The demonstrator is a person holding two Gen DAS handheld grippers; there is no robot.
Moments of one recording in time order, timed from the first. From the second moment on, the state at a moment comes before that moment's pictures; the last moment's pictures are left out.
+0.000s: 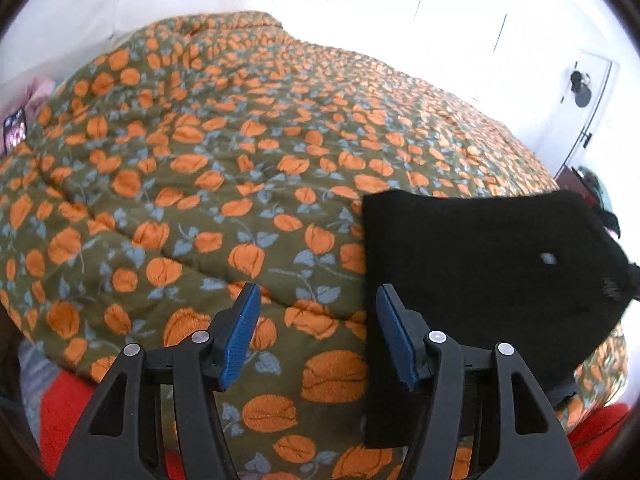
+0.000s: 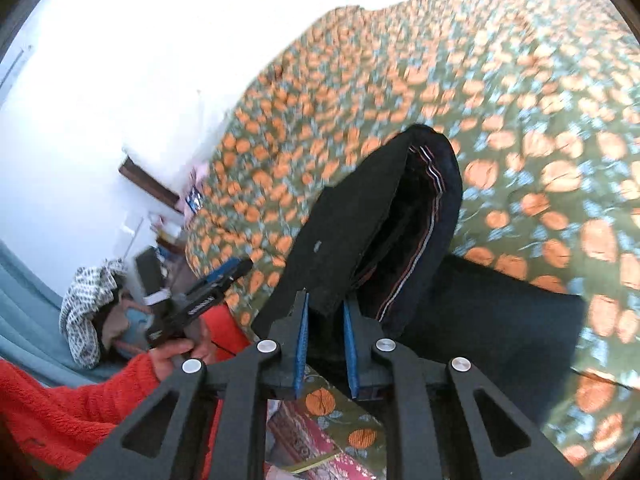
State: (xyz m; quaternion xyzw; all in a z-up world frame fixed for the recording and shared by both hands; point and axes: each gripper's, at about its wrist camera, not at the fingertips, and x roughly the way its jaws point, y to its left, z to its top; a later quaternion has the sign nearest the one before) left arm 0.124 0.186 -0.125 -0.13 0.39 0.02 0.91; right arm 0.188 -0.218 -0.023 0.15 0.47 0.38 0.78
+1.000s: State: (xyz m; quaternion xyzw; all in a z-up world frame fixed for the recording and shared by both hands) left arm 0.115 0.073 -0.153 0.05 0.44 -0.09 0.89; right arm 0.242 -0.252 -0.066 0.10 0.47 0.23 0.85
